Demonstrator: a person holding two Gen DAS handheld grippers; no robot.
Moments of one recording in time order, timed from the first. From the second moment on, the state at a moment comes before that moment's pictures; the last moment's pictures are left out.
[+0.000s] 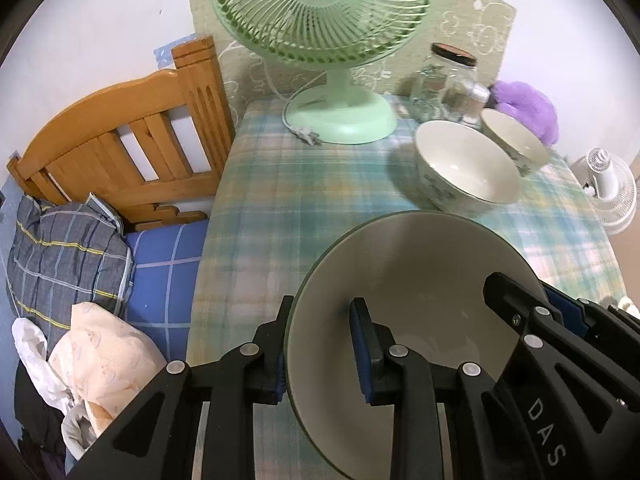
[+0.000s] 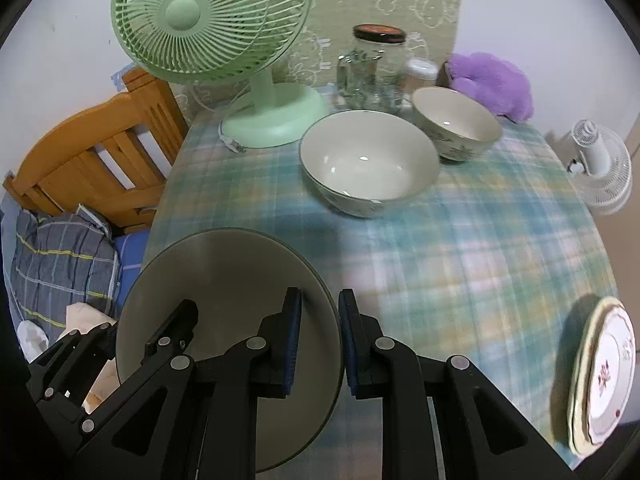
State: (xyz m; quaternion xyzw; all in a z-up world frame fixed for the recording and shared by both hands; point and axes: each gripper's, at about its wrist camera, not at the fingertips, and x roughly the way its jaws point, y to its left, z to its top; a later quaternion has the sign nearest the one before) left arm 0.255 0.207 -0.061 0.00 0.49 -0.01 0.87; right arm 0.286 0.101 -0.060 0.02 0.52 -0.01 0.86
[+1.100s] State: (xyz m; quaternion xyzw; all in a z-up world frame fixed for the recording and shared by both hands) left arm 0.163 0.042 -0.072 0.02 0.51 -0.05 0.86; right arm 0.180 -0.059 -0.055 0.01 0.54 -0.04 0.84
